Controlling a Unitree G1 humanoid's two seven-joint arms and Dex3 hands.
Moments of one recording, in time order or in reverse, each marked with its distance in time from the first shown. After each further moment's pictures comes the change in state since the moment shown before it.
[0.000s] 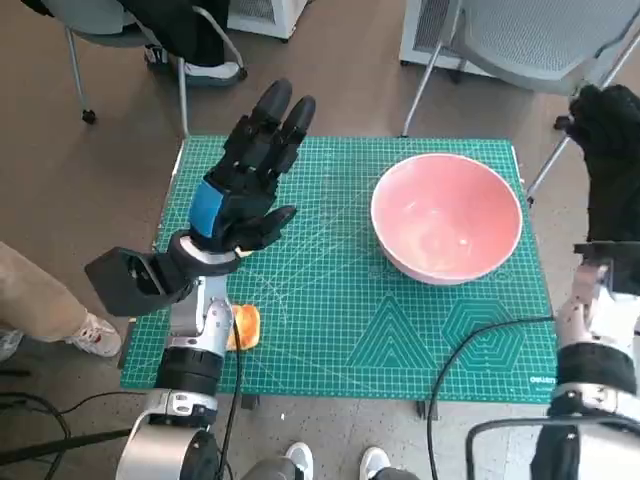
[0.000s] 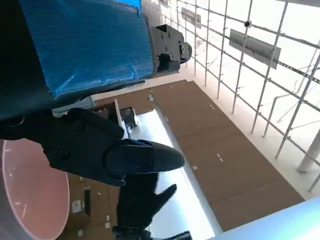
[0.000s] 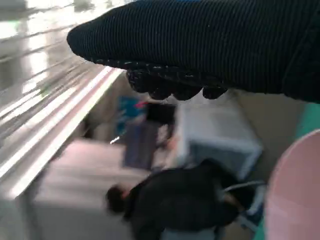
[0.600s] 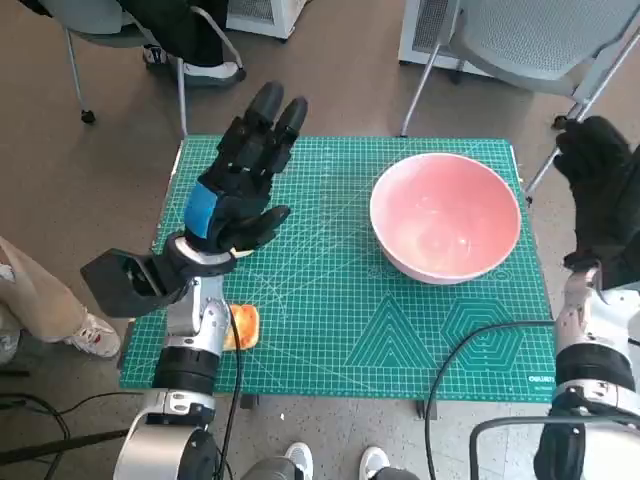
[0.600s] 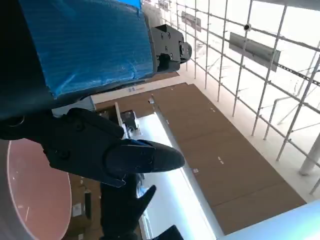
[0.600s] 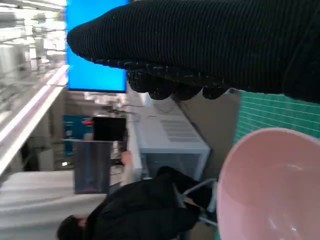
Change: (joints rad) left arm 0.003 0.003 0.015 0.010 0.000 -0.014 -0.008; right arm -0.010 0.006 0.010 0.094 -0.067 0.106 -0.060
